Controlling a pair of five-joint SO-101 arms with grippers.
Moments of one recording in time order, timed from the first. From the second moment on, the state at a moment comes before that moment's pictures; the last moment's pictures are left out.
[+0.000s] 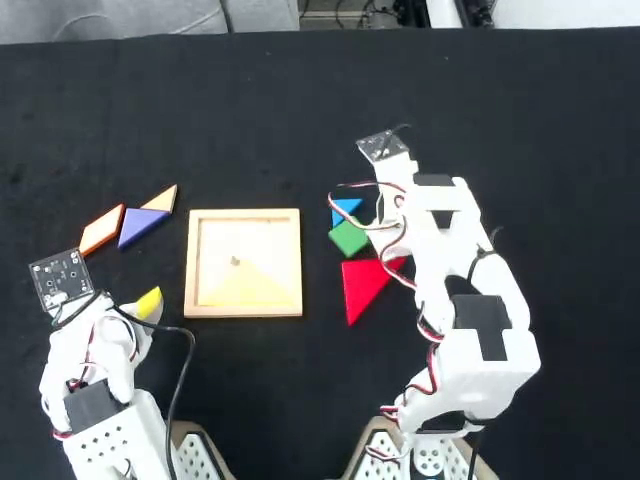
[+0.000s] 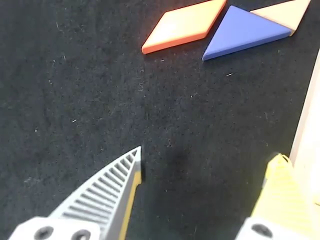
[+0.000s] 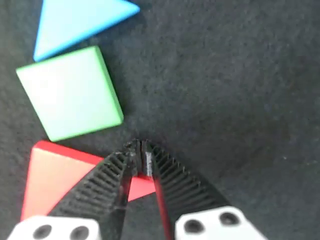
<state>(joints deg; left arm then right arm) -32.4 -103.5 96.0 63.8 -5.6 0.7 11.6 25.4 56.6 24.6</state>
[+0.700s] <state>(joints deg) -32.4 -103.5 96.0 63.8 -5.6 5.3 -35.6 53.0 70.8 48.0</state>
